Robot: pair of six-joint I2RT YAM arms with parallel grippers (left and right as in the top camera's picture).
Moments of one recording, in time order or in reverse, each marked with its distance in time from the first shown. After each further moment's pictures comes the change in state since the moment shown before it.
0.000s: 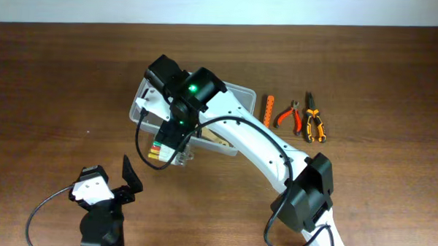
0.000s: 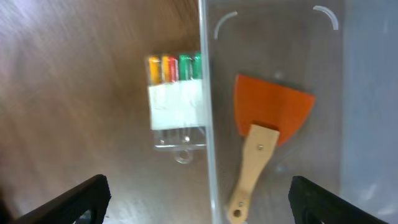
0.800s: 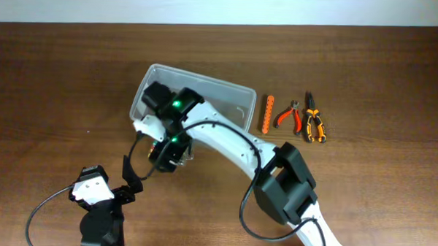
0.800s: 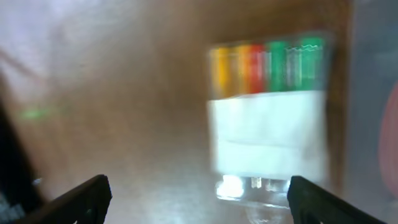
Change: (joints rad) left arm 0.000 0.000 0.000 0.000 0.000 0.000; right arm 0.008 0.120 -0.167 0.144 -0.220 0.061
